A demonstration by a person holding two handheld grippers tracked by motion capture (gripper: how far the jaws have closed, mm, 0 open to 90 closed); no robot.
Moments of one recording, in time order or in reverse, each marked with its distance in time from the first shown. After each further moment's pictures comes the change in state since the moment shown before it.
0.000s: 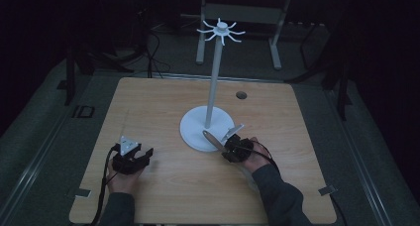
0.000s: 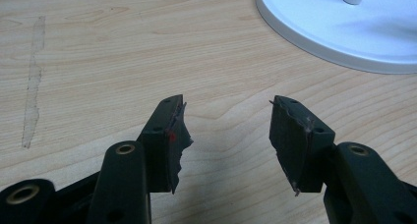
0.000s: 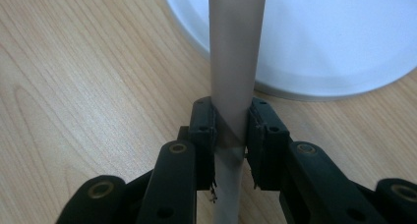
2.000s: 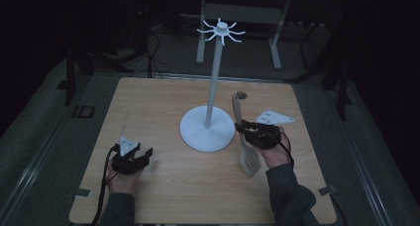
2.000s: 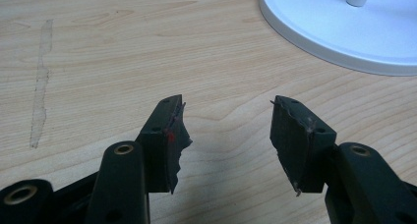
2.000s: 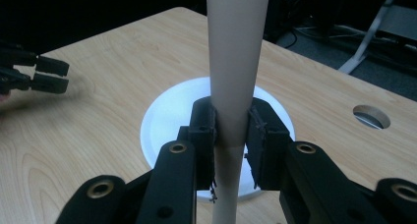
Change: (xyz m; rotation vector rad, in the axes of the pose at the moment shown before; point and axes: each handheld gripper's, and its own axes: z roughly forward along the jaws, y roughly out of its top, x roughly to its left) left arm 0.000 0.000 -0.001 -0.009 0.016 0.004; right arm -0.030 -0.016 -0.091 -0.609 -0.070 0.162
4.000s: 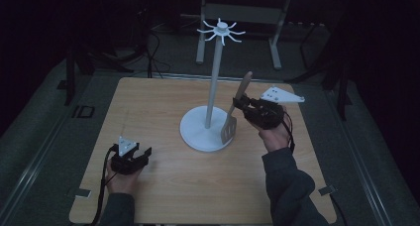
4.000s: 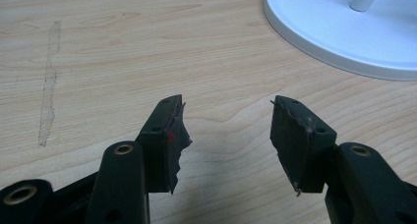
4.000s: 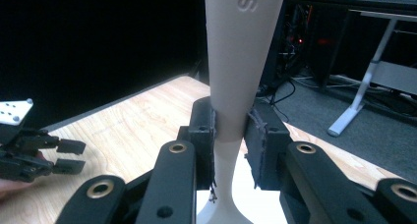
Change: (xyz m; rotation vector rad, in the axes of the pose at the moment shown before) left arm 0.002 0.000 -0.002 -0.011 0.010 -0.009; right arm -0.001 0.070 -0.015 -0.183 0.016 0.013
